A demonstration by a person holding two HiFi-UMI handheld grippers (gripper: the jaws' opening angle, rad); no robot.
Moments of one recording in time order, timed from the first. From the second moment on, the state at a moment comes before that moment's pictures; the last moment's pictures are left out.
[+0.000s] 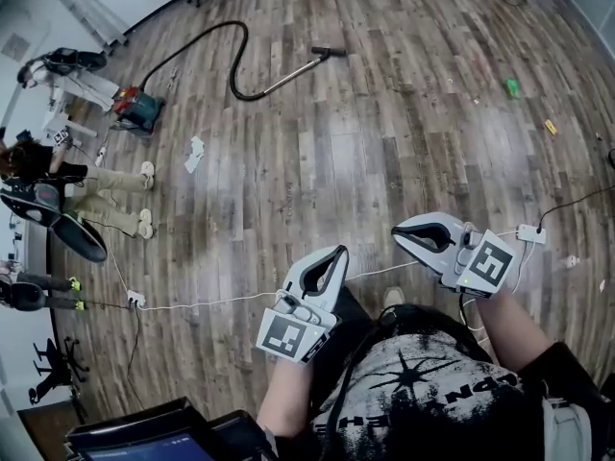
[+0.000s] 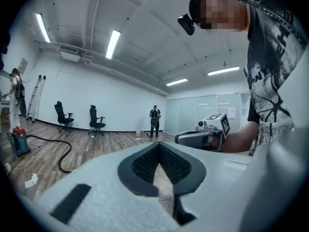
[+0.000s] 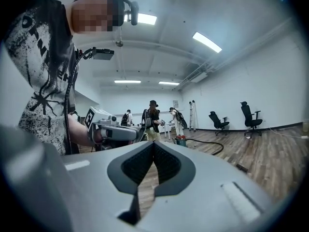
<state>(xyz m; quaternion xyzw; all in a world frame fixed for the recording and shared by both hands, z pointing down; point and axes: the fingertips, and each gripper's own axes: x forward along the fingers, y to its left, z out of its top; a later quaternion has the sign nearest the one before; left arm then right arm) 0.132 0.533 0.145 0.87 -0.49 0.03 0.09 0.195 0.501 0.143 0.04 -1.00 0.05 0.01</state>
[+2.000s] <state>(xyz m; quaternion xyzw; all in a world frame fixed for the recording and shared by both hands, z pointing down) -0.112 -0.001 0.142 0.87 -0.48 0.05 0.10 -0.062 -0.029 0.109 0.01 -1.00 0.00 -0.02</state>
